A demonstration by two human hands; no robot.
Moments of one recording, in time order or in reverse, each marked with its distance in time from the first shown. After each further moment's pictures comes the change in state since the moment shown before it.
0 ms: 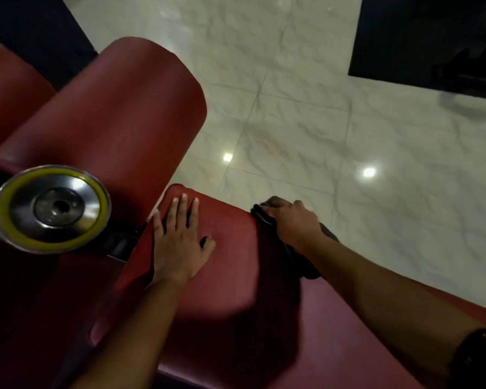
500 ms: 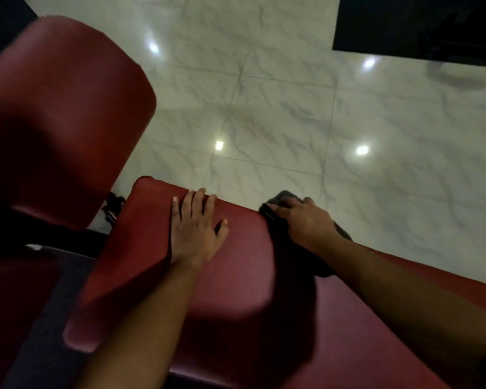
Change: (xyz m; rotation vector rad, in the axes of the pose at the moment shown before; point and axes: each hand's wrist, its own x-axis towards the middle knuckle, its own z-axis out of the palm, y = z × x) left_hand 0.015 0.075 0.005 -0.049 0.006 0.071; right_hand -0.040 0.068 0.023 -0.030 0.020 -0.019
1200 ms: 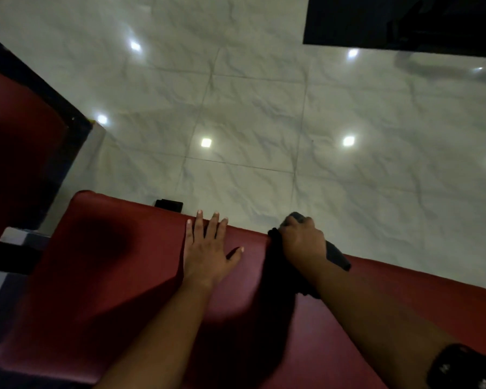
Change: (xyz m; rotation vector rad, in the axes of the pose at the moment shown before) left_hand -0.018 0.134 0.008 0.024 -0.266 0.132; right_hand -0.048 0.092 0.041 0.067 -0.014 0.302
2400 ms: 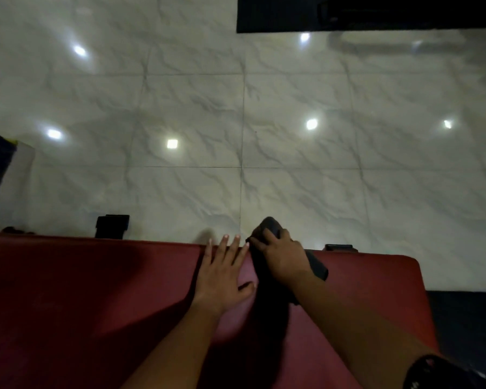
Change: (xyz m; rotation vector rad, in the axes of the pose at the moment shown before) left_hand 0.000 0.193 0.029 0.042 -0.177 0.397; right_hand -0.037 0.153 0.029 0.016 -0.138 -0.152
